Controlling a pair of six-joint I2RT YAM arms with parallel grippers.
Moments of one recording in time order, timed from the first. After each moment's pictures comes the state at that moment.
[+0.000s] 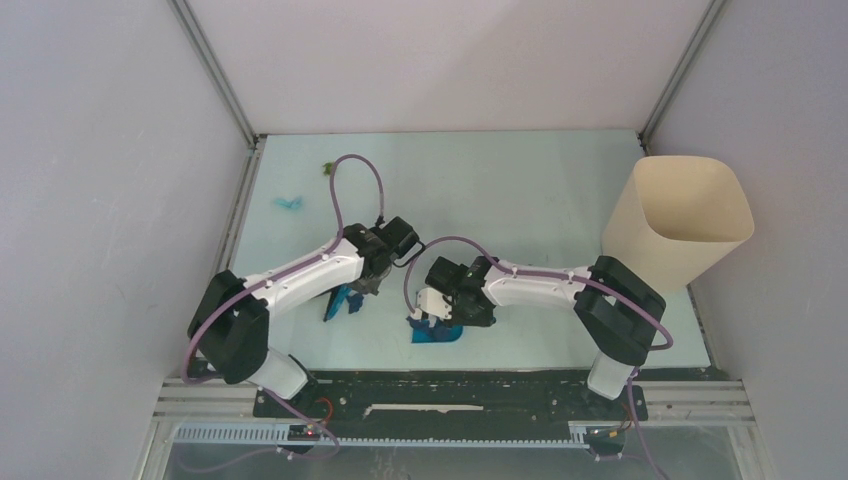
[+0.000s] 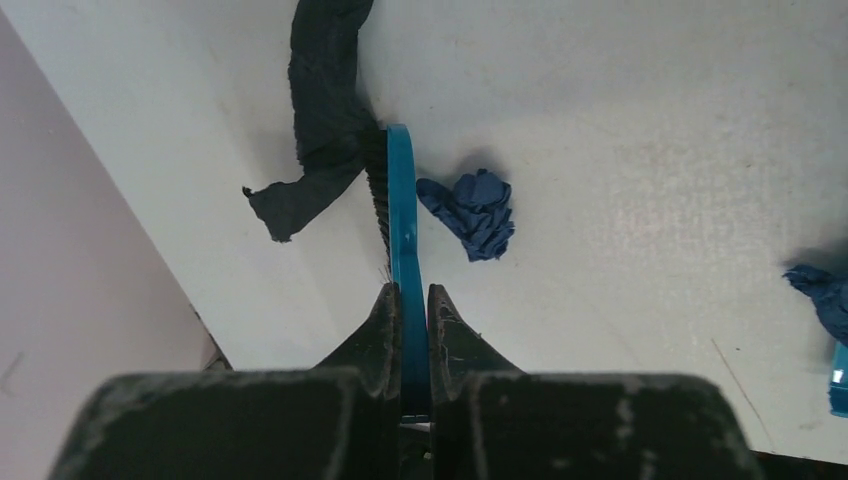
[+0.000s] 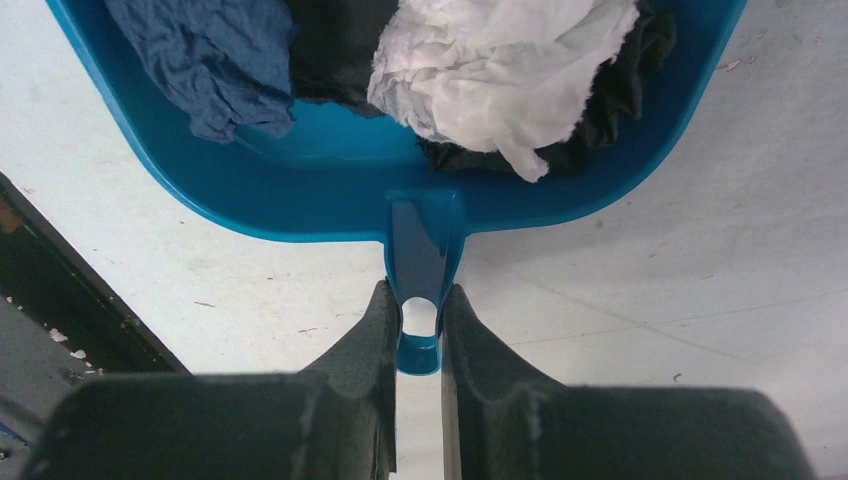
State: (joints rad) left arm -0.73 1.50 1.06 -0.99 -0.52 -0.30; right arm 1.01 1.74 1.07 -0.77 0.06 -0.54
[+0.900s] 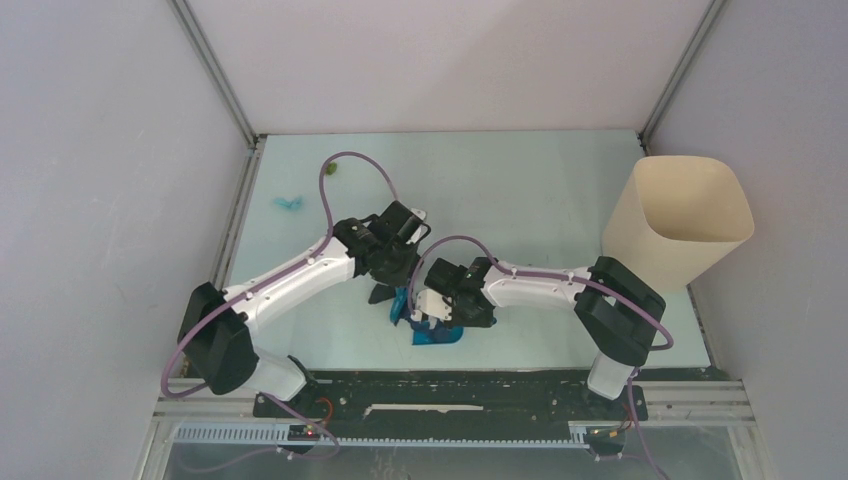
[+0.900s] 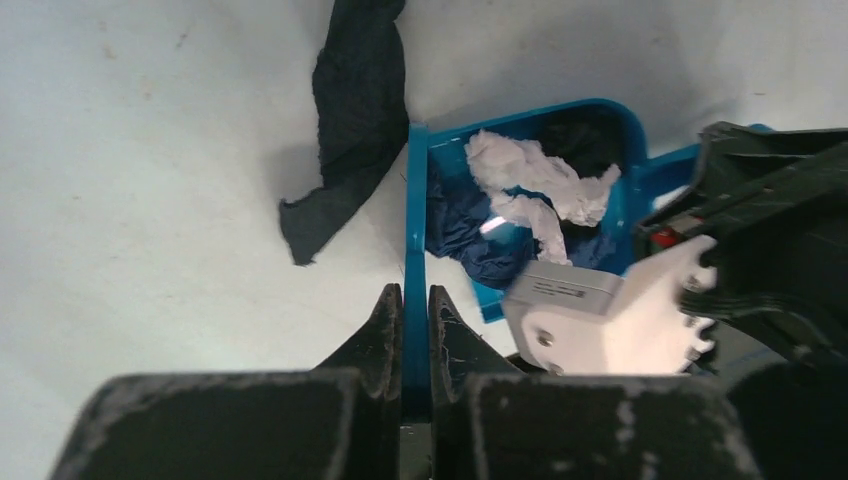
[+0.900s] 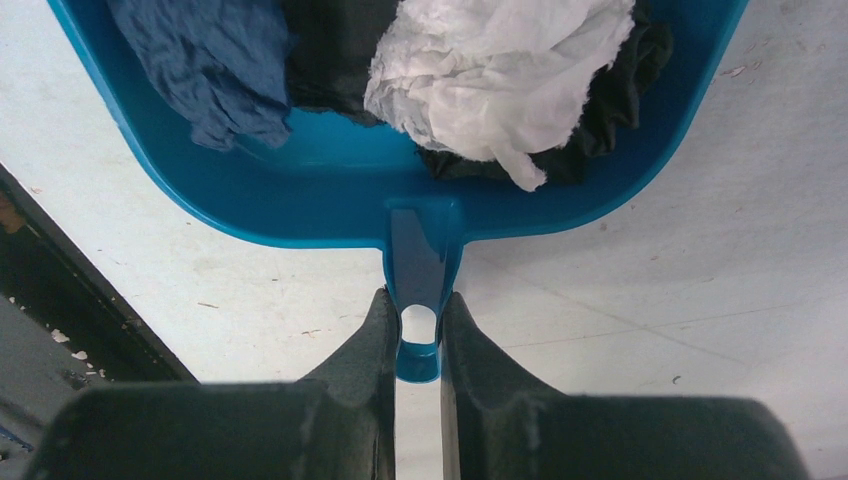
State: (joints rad) left arm -0.77 1.43 1.15 -0.84 -0.07 -0.39; right arm 1.02 1.74 1.08 -0.78 0.08 -0.54
